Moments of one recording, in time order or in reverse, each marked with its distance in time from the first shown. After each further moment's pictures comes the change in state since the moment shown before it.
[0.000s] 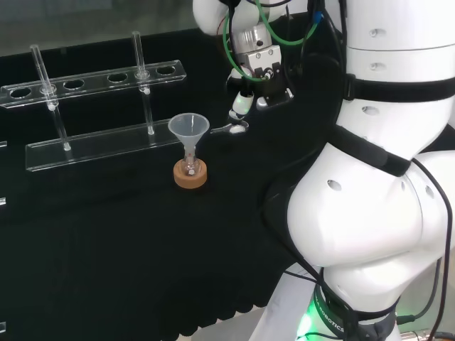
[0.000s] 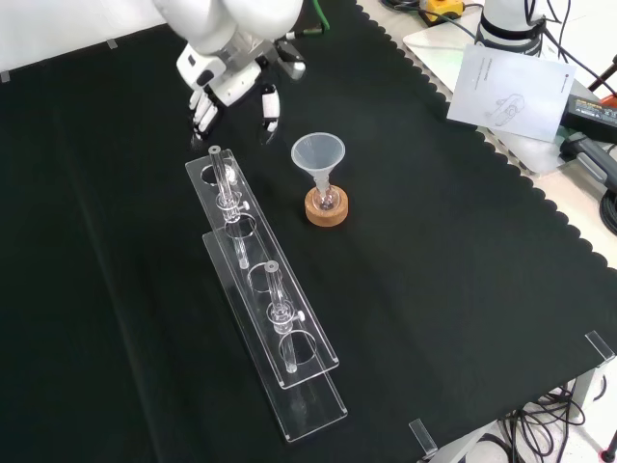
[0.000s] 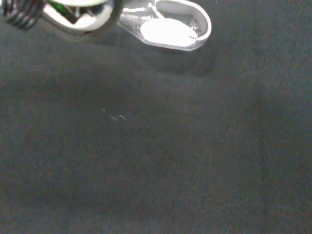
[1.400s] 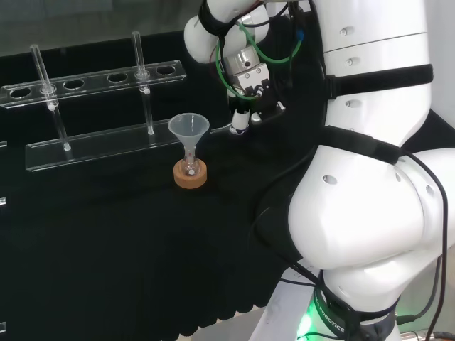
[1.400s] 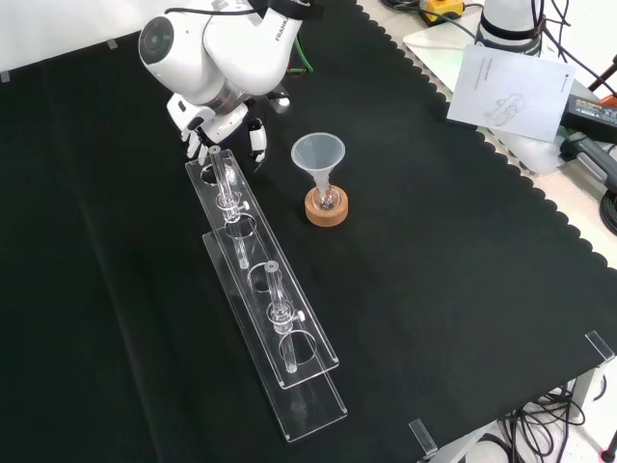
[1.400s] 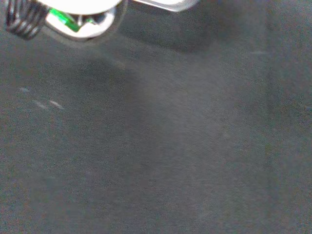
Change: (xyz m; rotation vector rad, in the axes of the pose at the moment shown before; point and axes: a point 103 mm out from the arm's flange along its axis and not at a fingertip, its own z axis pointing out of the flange) arm -0.006 0.054 0.041 0.029 -0.124 0.043
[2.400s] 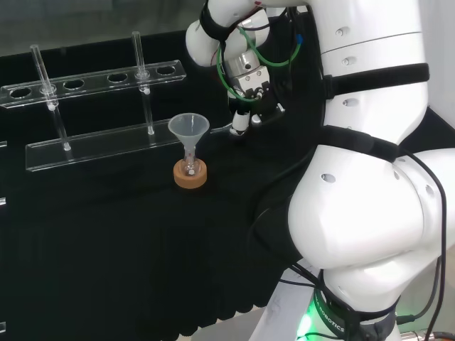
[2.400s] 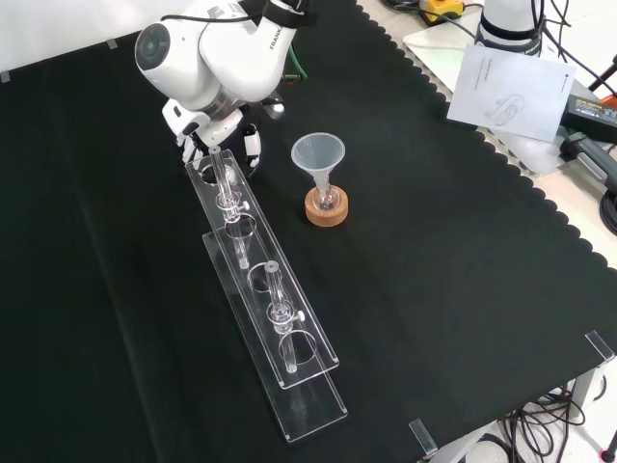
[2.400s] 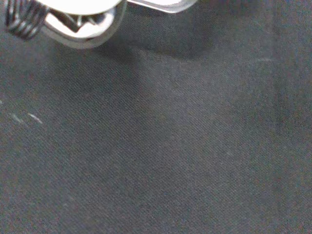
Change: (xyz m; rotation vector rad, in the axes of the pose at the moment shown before) arm -0.002 0.014 0.006 -0.014 0.003 -0.013
